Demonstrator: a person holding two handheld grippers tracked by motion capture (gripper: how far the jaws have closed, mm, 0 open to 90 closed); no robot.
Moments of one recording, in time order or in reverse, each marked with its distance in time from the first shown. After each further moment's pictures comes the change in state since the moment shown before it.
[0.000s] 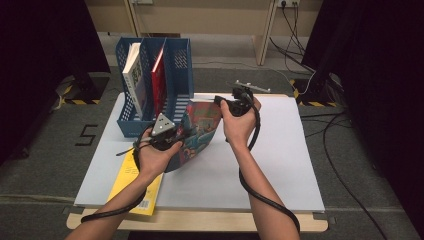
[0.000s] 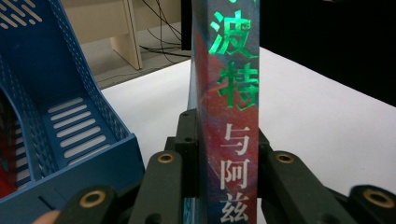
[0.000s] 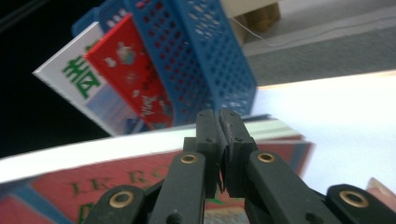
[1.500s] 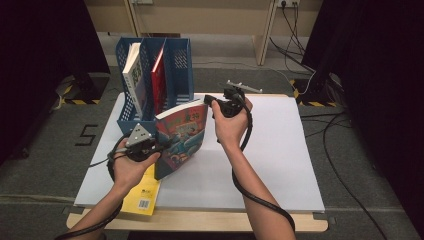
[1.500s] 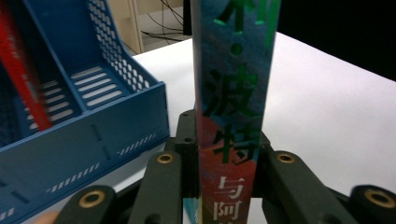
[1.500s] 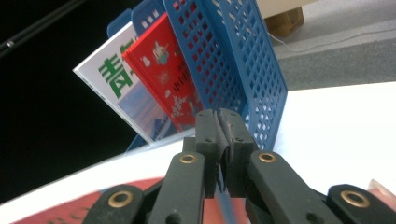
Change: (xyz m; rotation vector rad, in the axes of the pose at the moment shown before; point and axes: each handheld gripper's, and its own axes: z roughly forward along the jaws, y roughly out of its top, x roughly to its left) left arm 0.028 -0.029 -0.056 0.040 0.003 -0.013; right arm 0.019 -0.006 0.005 -0.009 0.067 -0.014
